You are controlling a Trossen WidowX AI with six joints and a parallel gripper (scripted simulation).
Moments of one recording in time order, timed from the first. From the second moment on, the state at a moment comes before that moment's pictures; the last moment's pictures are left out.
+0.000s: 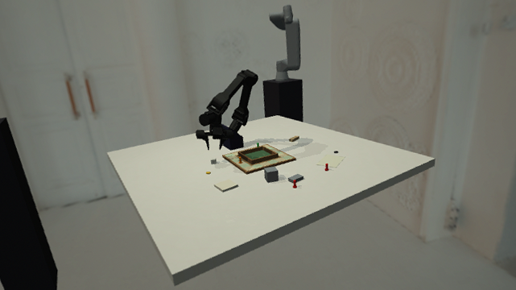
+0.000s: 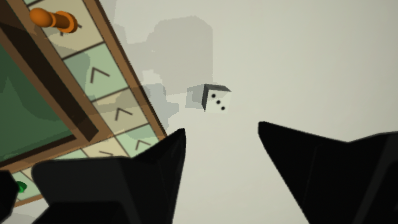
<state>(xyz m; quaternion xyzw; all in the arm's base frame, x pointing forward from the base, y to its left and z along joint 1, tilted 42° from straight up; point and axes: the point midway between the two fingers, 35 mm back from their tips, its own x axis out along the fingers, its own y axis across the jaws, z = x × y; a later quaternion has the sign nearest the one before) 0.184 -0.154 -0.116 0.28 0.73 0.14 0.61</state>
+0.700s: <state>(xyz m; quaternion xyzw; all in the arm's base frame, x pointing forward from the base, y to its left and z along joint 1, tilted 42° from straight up) 0.180 -0.149 -0.147 0.40 0.69 0.09 0.60</state>
